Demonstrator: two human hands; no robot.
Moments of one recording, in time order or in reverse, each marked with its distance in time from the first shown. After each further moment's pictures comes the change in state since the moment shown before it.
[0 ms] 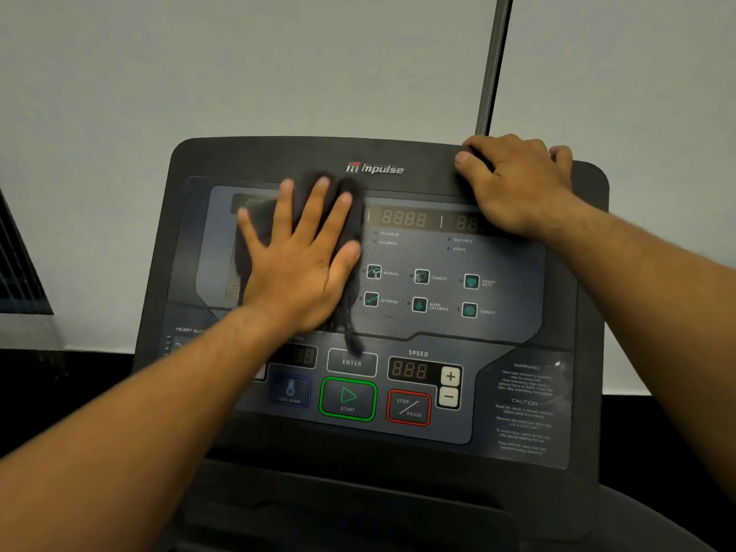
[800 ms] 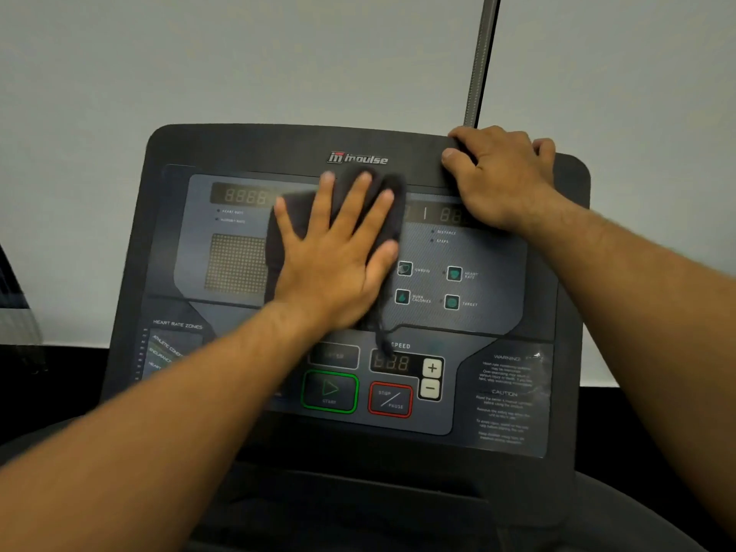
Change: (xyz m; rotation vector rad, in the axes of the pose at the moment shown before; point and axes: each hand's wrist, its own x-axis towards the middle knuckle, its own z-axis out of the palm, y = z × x) left_hand 0.006 0.055 0.004 0.026 0.048 0.105; right_hand -0.004 0.001 -0.001 -0.011 -0.030 0.017
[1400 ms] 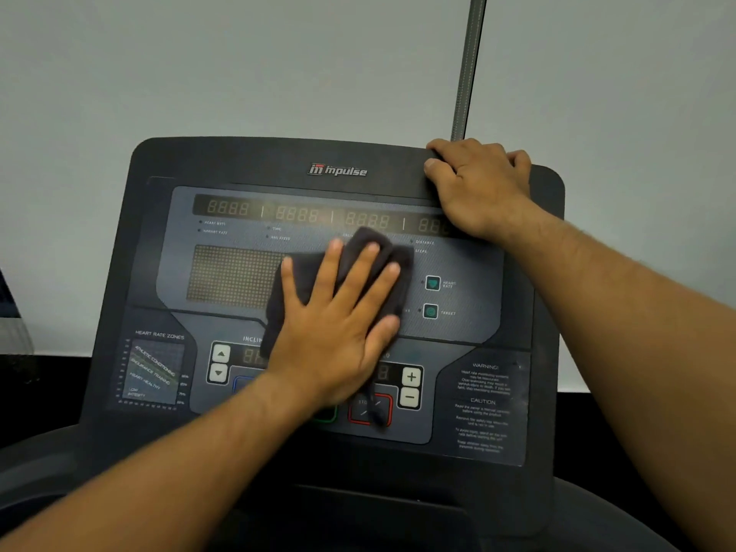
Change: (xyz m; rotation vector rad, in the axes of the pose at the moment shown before) left_hand -0.057 0.029 0.009 0.054 0.038 0.154; right_hand -0.003 -0.001 -0.007 0.068 -0.065 -0.004
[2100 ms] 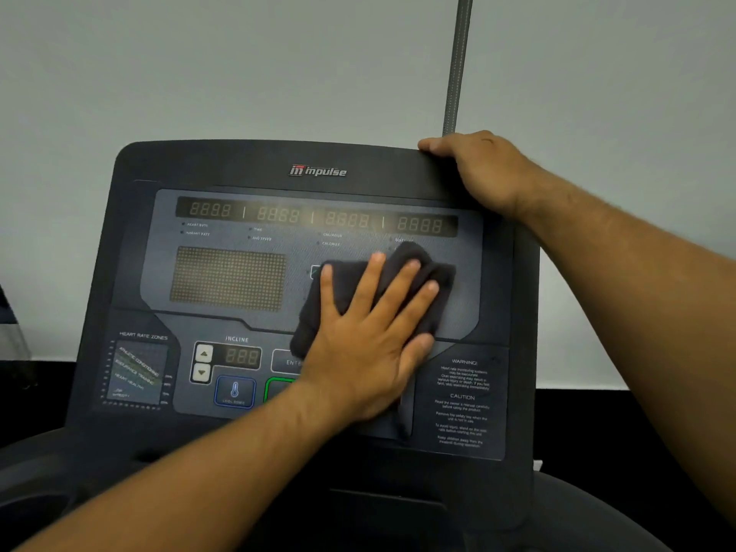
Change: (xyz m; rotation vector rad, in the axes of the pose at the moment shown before) left_hand 0.012 0.051 -0.004 -0.037 0.005 0.110; right_hand -0.001 0.017 -0.034 0.494 -0.195 0.178
